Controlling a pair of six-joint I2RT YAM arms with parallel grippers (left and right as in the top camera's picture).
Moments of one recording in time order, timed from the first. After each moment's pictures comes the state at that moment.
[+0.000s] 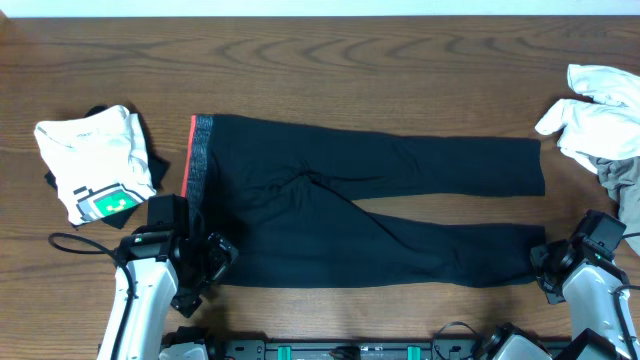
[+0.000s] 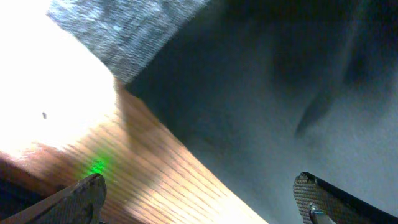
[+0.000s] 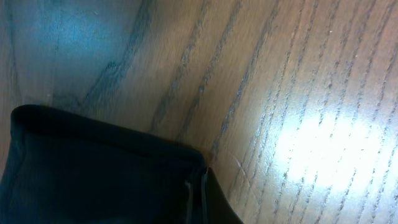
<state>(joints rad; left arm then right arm) 0.12 1.12 0.56 -1.01 0.15 -0.77 -0.61 1.24 0.43 -0.51 0.10 0.72</state>
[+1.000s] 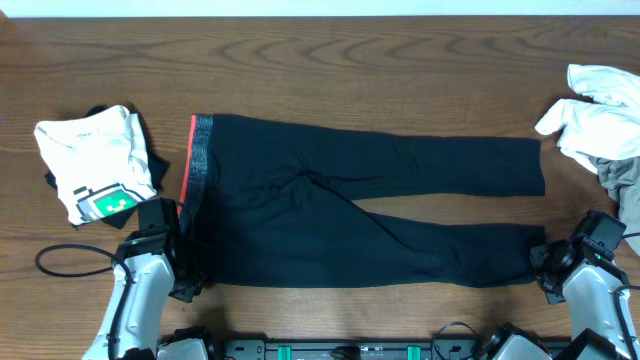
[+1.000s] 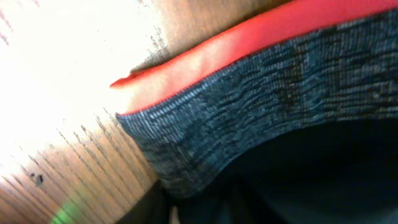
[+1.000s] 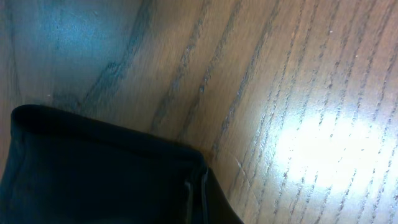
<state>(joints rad) 0.23 1.22 0.47 -0.75 0.06 -0.99 -0.61 1.24 0.43 -0.51 0.10 0.72</state>
